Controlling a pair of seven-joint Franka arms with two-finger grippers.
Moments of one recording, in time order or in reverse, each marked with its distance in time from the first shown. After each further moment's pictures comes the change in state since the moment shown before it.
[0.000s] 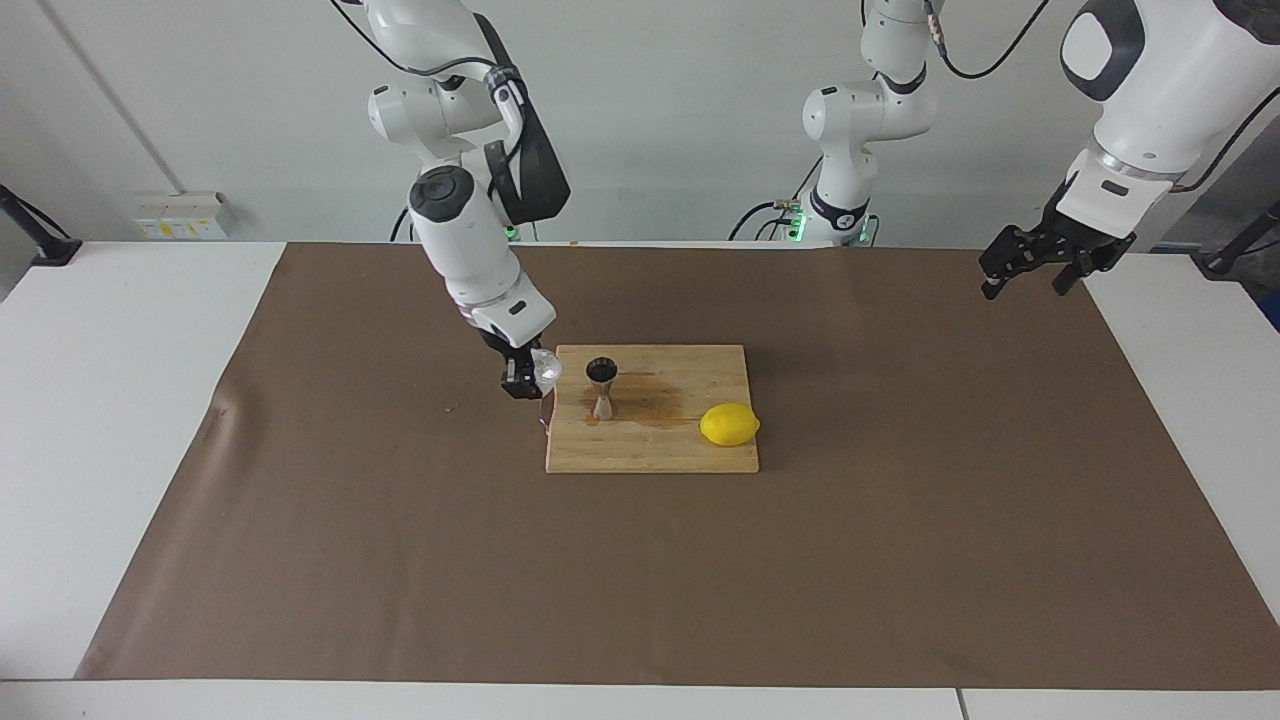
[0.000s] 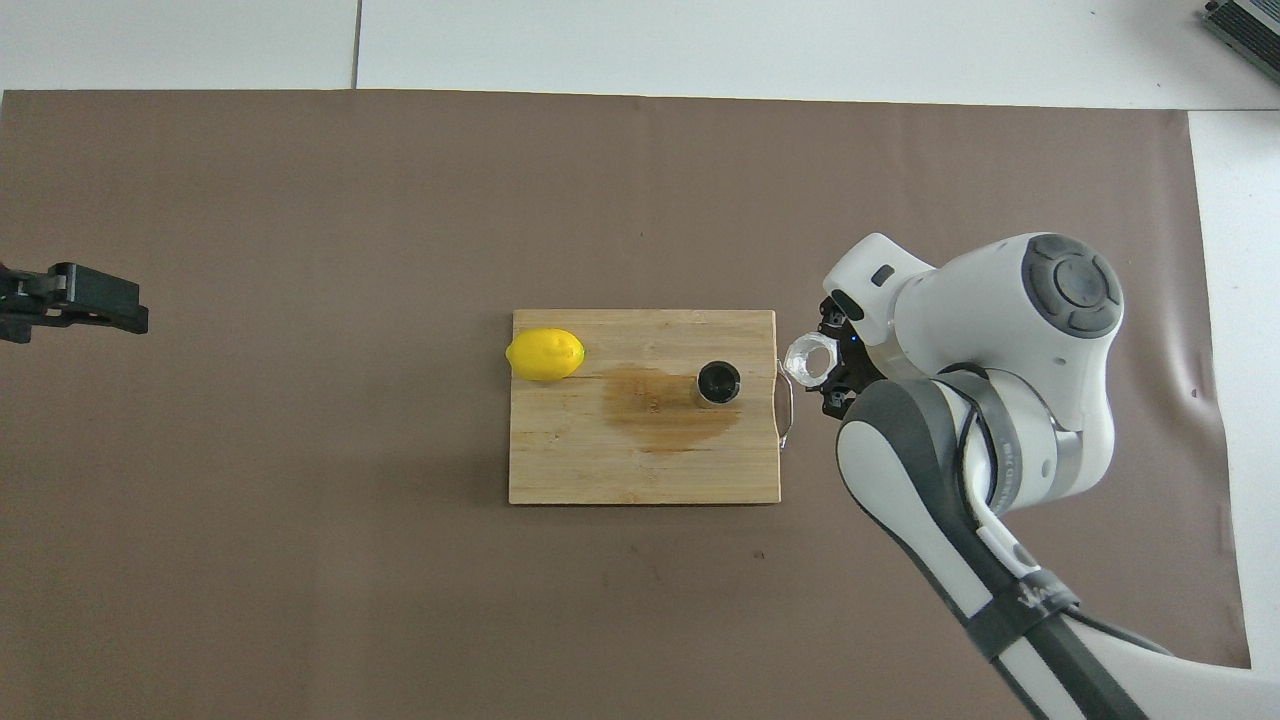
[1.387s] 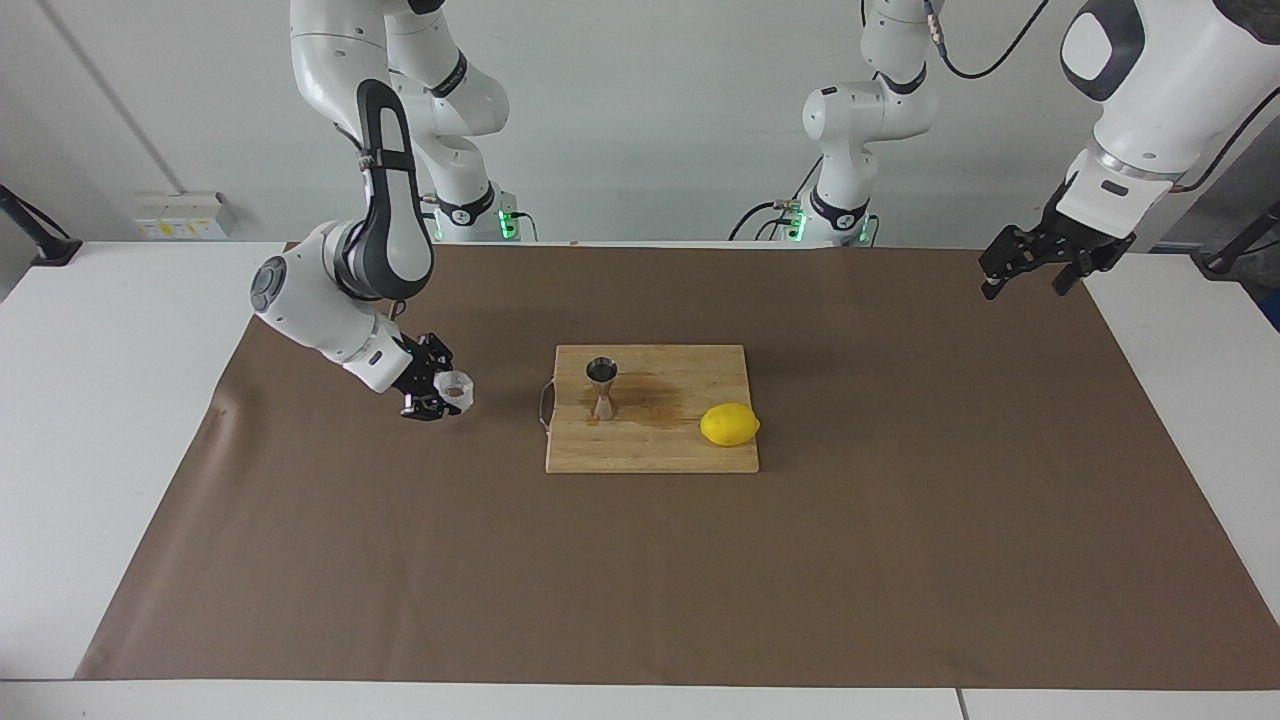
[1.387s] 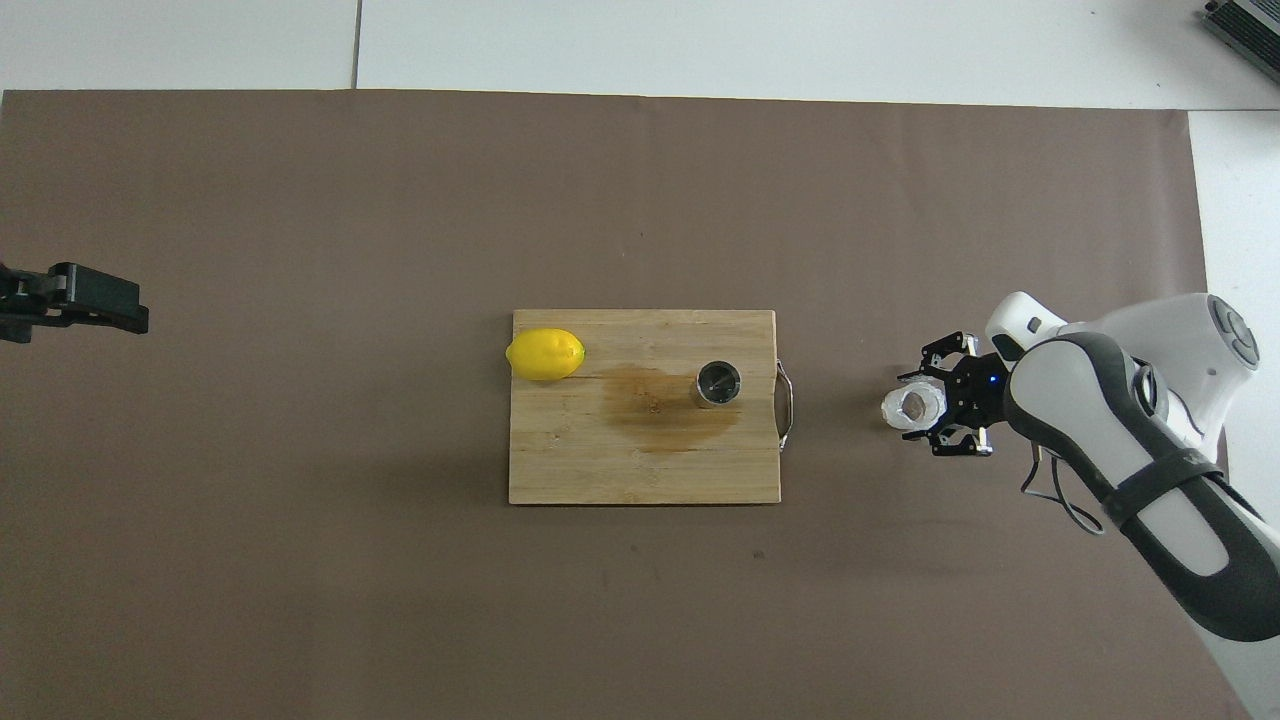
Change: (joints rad) left arm 0.000 0.000 0.000 0.000 0.000 0.000 0.000; right arm -0.308 0.086 -0.002 -0.168 0.286 0.000 -0.527
